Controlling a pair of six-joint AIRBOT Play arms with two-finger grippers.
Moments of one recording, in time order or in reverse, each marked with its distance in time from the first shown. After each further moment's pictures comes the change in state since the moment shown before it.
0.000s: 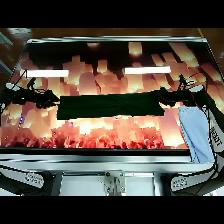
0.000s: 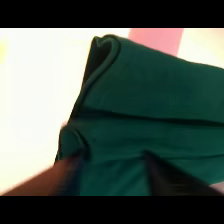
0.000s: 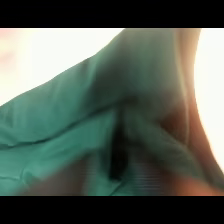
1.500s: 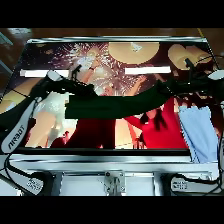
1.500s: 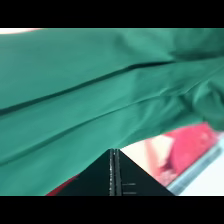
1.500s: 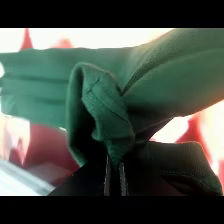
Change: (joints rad) left arm -0.559 -0.041 0.178 -0.194 0.051 -0.016; right arm -0.030 0.211 0.150 -0.039 0.432 -0.007
